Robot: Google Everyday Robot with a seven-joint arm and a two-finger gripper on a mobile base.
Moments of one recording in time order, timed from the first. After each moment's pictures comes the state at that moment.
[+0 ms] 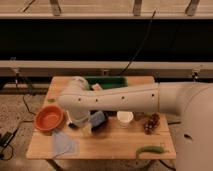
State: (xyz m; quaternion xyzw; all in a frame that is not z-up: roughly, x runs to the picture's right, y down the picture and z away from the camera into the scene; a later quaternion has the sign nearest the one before) arm -0.113 0.190 0.696 -0.33 -0.14 -0.32 0.88
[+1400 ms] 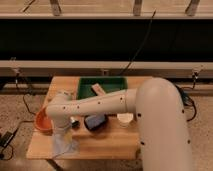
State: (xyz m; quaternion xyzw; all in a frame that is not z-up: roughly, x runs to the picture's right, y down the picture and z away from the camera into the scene) arm -0.234 0.265 0.768 -0.33 -0.26 -0.38 0.82
